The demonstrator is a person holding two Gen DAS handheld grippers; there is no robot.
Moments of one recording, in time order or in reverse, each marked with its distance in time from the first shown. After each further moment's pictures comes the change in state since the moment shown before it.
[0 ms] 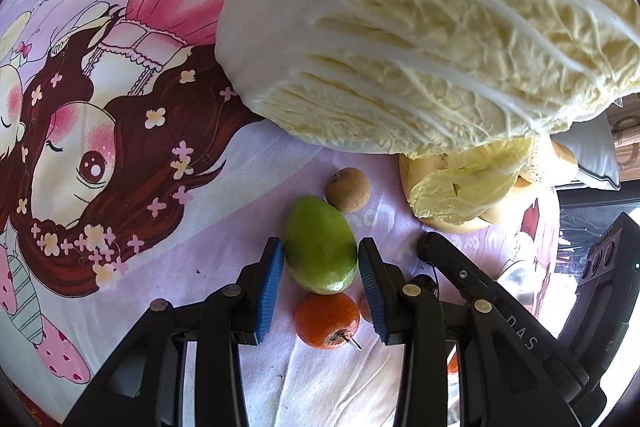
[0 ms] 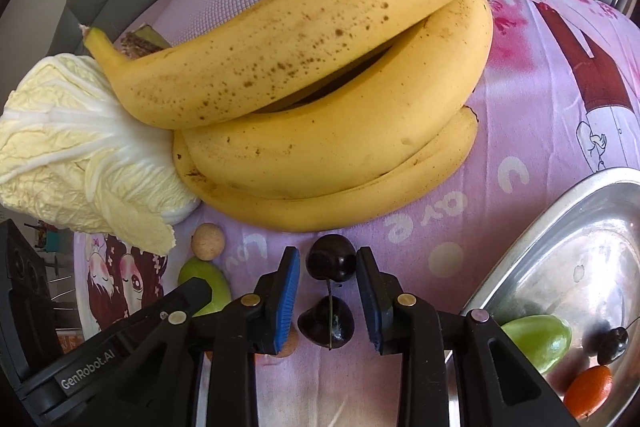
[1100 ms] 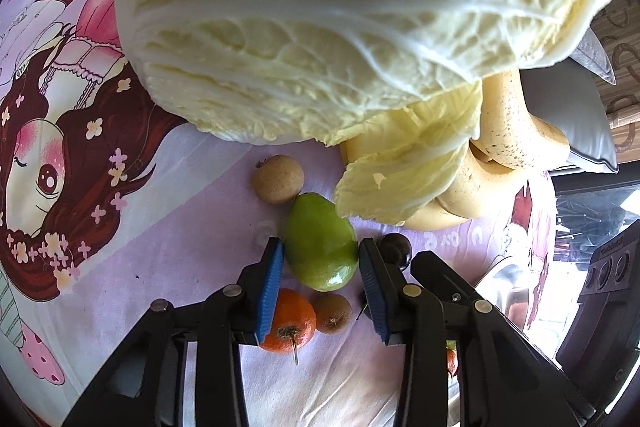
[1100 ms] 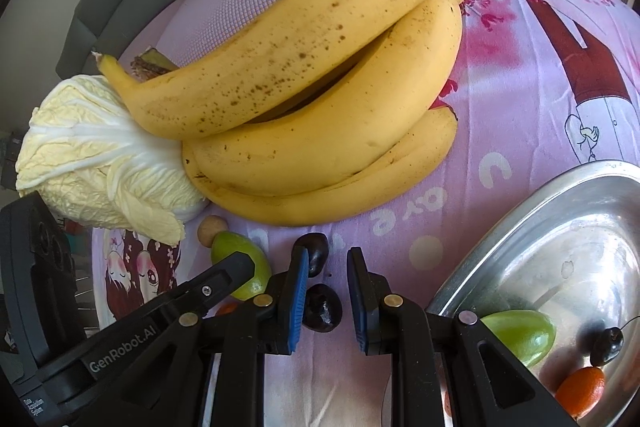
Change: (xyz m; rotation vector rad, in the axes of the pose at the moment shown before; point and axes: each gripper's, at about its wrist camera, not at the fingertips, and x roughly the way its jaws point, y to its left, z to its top) left arm 0.029 -0.053 0.006 0.052 0.006 -0.018; right arm -0.001 -0.005 -0.006 0.016 0.003 0.072
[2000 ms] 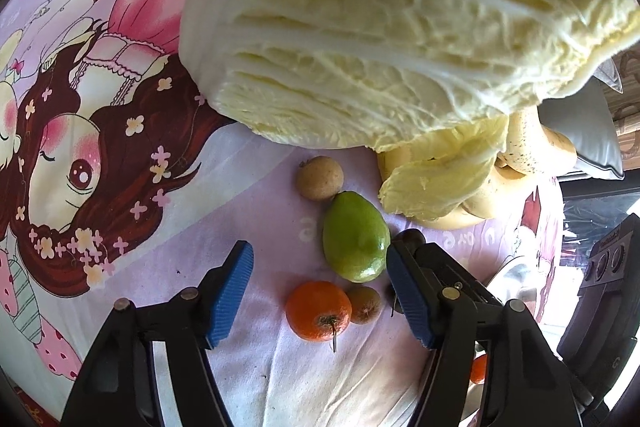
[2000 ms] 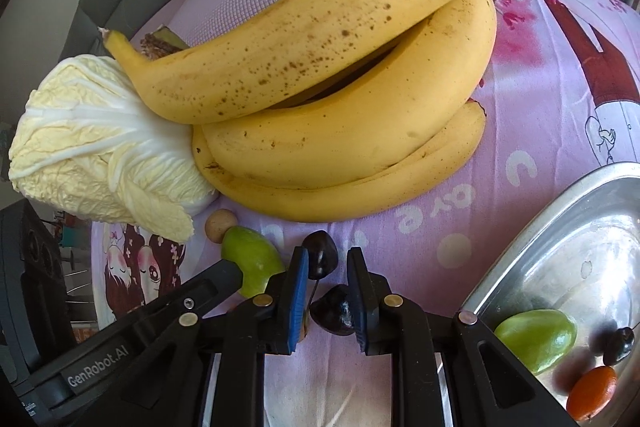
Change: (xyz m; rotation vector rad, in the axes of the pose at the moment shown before) left arm -0.020 0.019 0.013 0.008 -0.011 0.041; right arm 0.029 0.033 -0.010 -0.022 0.012 0.004
